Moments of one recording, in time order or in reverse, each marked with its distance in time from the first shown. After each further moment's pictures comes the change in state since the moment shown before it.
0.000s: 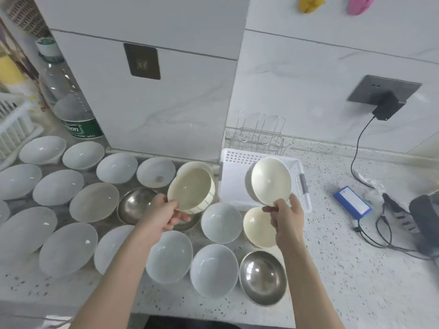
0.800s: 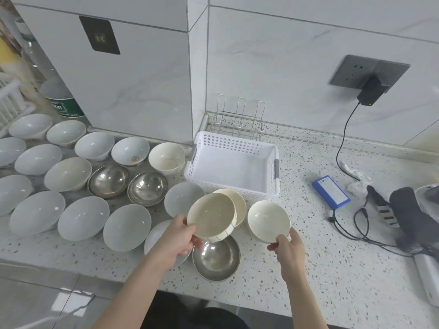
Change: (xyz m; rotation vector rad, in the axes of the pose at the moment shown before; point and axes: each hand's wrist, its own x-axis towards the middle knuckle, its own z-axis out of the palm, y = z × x) left_hand -0.080 -0.068 0.146 0.093 -0.083 -0.099; right_hand 0.027 0.074 -0.160 -0.351 -0.005 0.147
